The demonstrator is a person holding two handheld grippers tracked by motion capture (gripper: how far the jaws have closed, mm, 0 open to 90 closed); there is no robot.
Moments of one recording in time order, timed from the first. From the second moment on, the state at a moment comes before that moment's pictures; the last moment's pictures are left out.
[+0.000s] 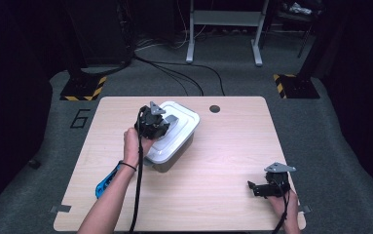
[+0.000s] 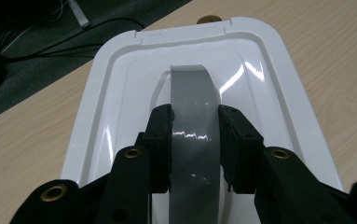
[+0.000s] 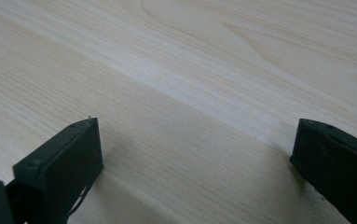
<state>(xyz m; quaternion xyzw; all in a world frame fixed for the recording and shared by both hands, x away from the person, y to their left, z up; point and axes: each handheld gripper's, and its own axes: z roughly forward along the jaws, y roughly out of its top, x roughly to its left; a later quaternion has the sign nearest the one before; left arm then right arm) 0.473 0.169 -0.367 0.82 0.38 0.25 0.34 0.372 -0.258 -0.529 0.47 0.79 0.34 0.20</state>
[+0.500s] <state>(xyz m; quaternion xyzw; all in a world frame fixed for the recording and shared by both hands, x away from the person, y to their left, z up) 0.466 0.172 -0.345 0.81 0.38 0.27 0.37 0.372 -0.258 -0.529 0.47 0.79 0.34 0.20</state>
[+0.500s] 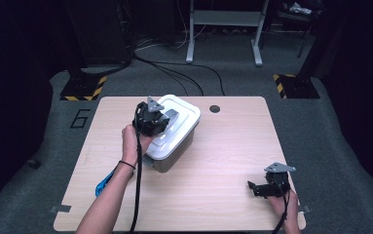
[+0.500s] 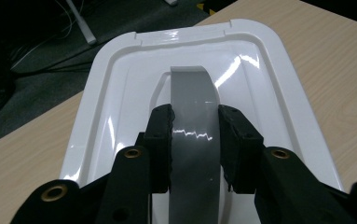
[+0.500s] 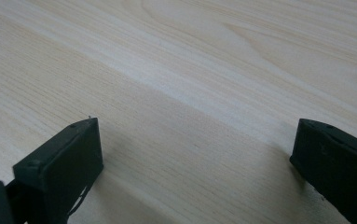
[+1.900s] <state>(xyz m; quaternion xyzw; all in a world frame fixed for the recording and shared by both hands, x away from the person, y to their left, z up) 0.498 0.278 -0.305 0.71 0.50 0.32 0.38 0.372 -0.258 -0.529 0.47 0.79 0.33 0.20</state>
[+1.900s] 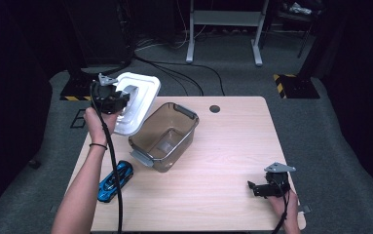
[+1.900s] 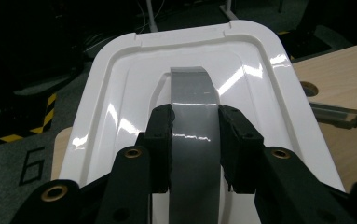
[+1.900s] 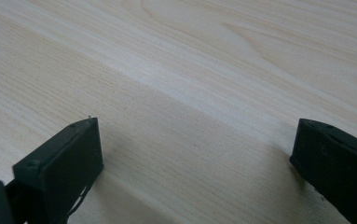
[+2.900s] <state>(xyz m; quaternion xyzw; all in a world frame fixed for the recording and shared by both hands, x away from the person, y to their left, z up) 0.525 0.337 -0.374 0.69 0.55 0.34 0.31 0.372 -0.258 -0.529 0.47 0.79 0.34 0.20</state>
